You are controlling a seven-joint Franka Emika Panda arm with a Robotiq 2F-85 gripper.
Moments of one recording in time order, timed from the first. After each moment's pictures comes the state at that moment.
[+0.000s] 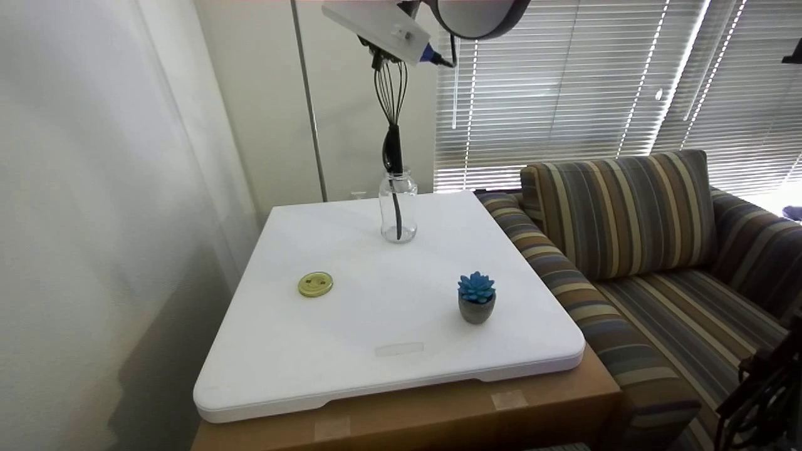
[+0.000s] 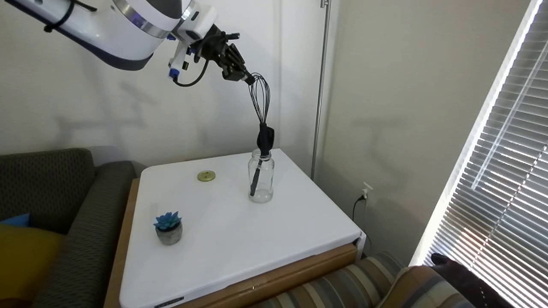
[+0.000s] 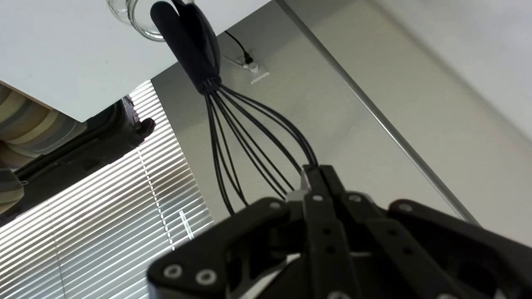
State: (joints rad) arm 0.65 0.62 -0.64 -1.62 -0.45 2.87 1.68
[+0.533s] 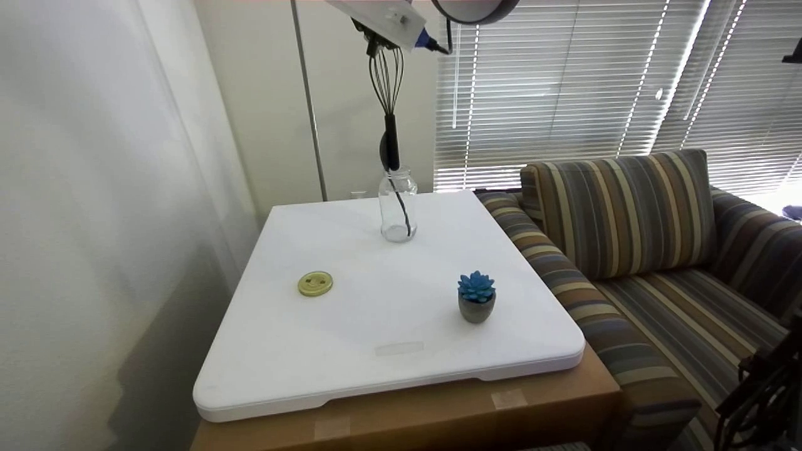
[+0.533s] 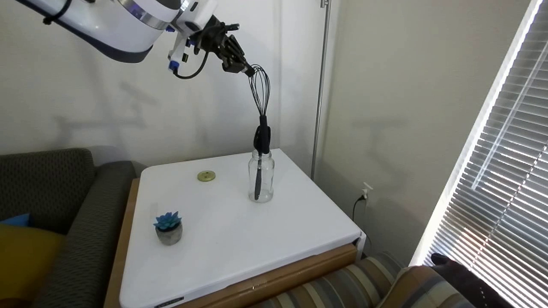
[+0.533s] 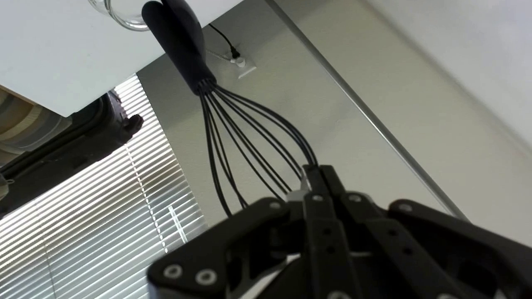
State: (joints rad) arm 0.65 0.61 -0.64 -1.60 -0.45 2.87 1.68
